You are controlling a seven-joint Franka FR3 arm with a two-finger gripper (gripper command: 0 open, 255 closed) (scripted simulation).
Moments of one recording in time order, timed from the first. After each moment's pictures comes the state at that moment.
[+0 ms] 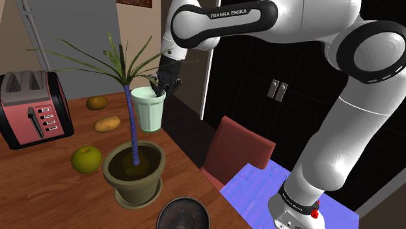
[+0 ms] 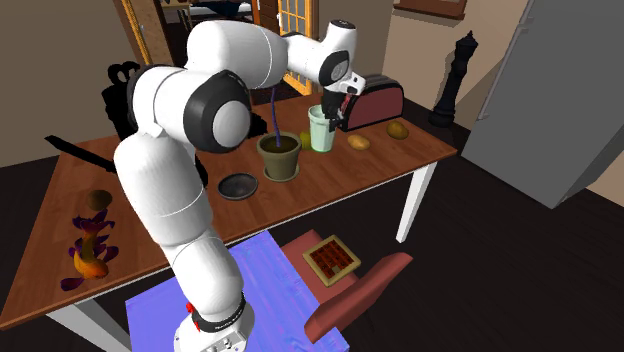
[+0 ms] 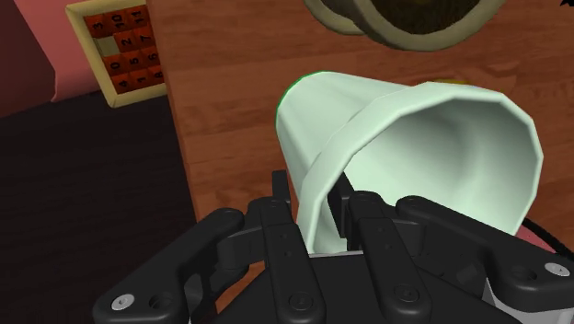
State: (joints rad) arm 0.09 -0.01 0.27 -1.86 0.18 2.01 0.46
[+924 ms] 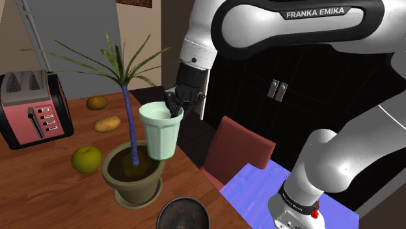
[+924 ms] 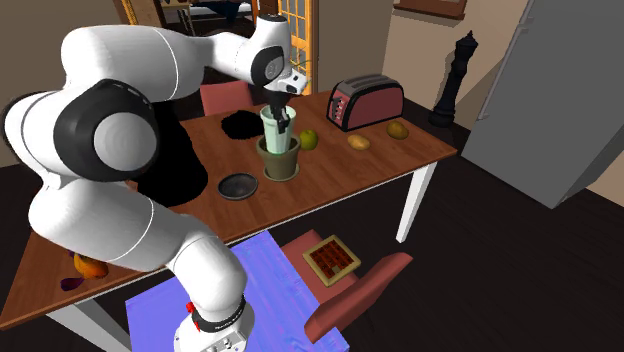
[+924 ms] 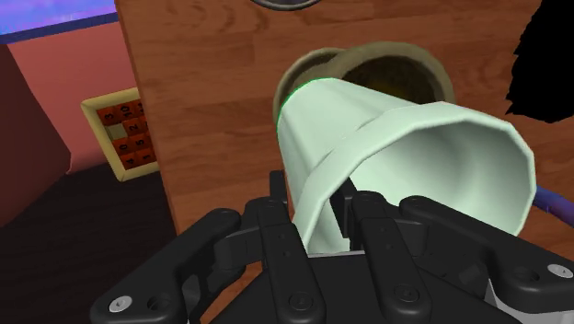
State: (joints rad) arm 0.20 -0.43 0.36 -2.21 0.31 1.98 0.61
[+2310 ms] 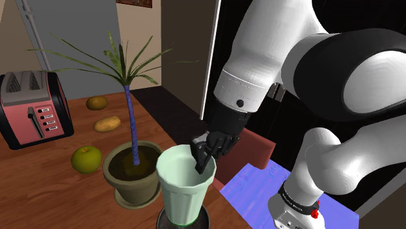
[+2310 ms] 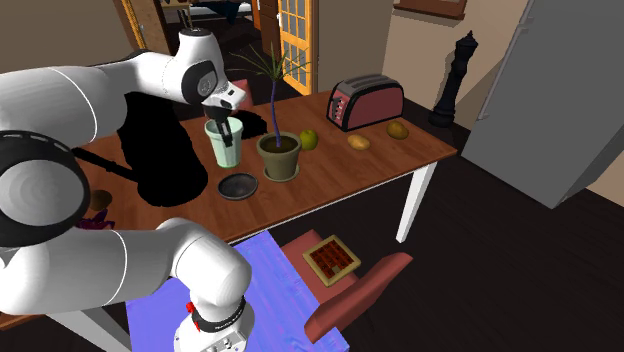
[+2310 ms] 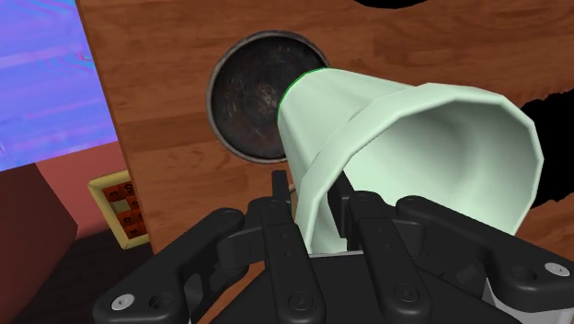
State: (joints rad) arm 0.37 -0.75 0.52 -2.45 0.46 1.96 0.83
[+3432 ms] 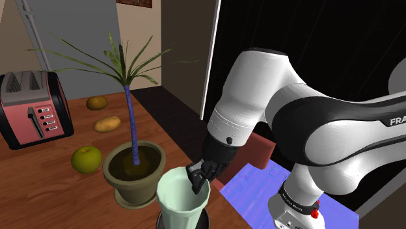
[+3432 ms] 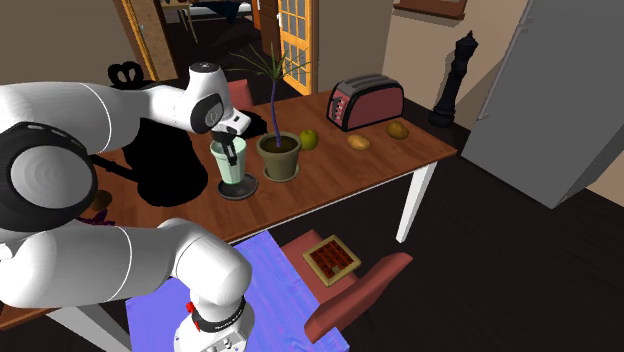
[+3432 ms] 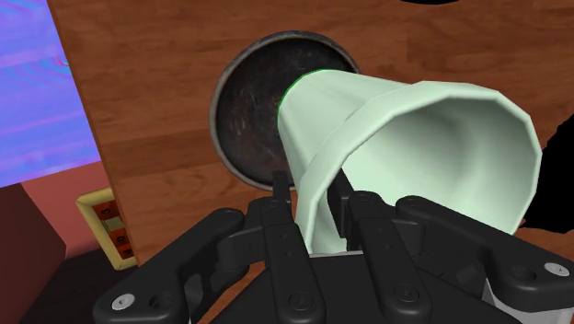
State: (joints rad) arm 0.39 -0.71 0.59 -2.61 0.53 2.16 0.80
